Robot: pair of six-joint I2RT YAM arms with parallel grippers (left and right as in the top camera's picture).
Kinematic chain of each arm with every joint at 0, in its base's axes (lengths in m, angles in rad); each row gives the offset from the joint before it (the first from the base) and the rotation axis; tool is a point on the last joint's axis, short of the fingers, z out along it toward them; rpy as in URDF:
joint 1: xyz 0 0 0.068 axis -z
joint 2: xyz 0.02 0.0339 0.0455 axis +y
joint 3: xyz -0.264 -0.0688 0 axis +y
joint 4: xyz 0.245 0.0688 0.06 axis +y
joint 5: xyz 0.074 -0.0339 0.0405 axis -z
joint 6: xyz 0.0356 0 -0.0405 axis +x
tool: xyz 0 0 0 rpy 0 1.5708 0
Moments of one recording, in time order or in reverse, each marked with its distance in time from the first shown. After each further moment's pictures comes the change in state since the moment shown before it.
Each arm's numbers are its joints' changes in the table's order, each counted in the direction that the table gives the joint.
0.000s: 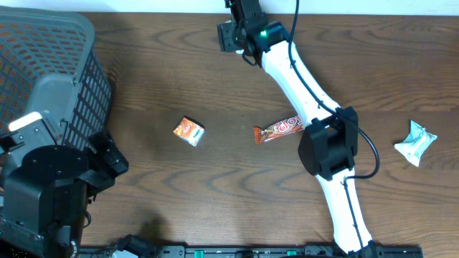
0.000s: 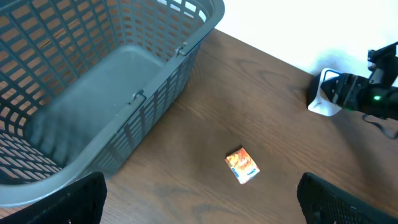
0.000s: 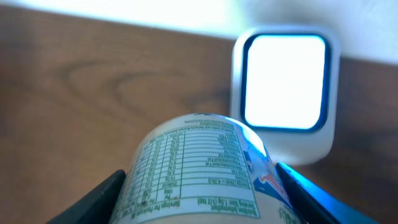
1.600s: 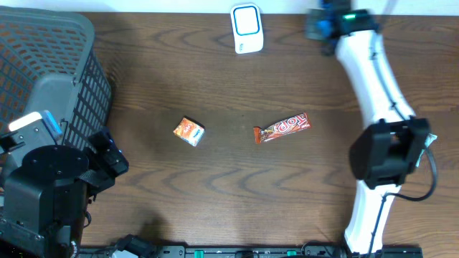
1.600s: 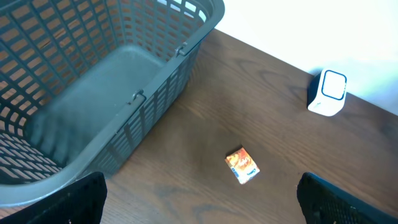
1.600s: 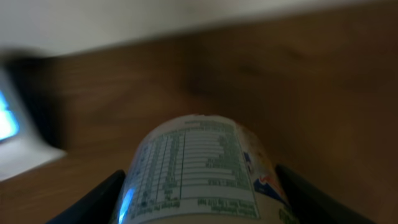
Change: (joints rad) left arm 0.000 0.000 0.000 0.000 0.000 0.000; right arm 0.346 -0.262 0.229 0.192 0.214 0.070
